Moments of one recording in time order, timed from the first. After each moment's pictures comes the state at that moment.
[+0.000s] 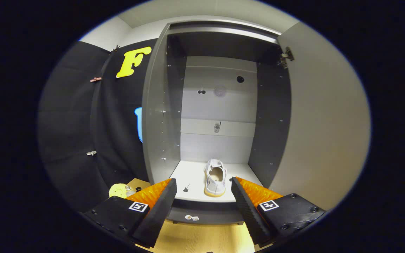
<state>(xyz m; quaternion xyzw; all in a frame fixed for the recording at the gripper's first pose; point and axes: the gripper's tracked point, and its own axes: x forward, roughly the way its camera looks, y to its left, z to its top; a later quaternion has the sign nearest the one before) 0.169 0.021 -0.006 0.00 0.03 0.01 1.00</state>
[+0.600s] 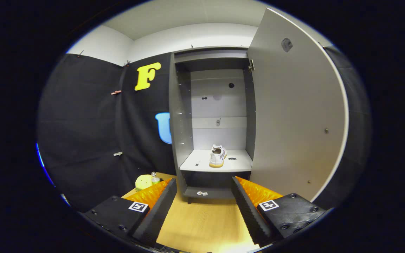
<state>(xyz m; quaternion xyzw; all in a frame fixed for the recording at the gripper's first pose) -0.035 -0.025 -0.025 0.03 0.02 0.08 1.00</state>
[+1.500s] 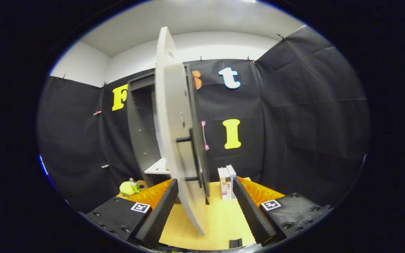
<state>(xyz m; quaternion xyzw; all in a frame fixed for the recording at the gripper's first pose) -0.084 -0.273 0.005 0.09 -0.02 -0.01 1.00</state>
